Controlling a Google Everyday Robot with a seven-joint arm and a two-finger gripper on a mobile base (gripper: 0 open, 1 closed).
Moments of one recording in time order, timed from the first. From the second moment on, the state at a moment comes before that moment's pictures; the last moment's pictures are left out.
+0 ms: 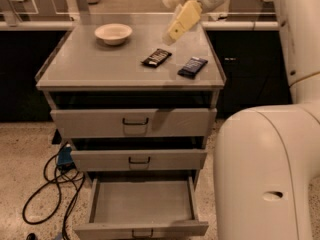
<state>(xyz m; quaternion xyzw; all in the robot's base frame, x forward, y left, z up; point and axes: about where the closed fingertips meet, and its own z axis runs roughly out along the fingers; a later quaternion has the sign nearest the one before) 0.670 -0.031 1.013 -0.63 0.63 0.27 0.36</state>
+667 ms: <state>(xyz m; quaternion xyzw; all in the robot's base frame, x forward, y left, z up) 0.705 -0.066 0.976 -0.54 0.73 0.22 0.36</state>
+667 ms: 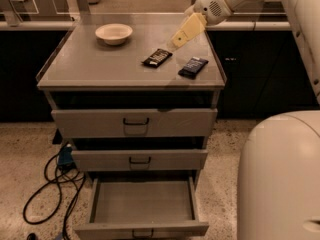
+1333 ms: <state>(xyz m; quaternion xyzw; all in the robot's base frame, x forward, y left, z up) 0.725 -0.094 0.943 -0.46 0.79 0.16 0.37</state>
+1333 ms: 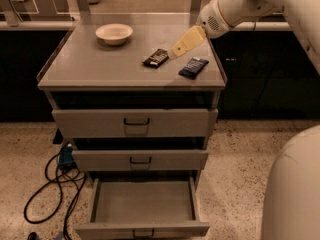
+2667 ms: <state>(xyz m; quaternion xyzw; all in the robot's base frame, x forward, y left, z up) 0.799 -0.066 0.935 -0.37 0.82 0.09 0.42</state>
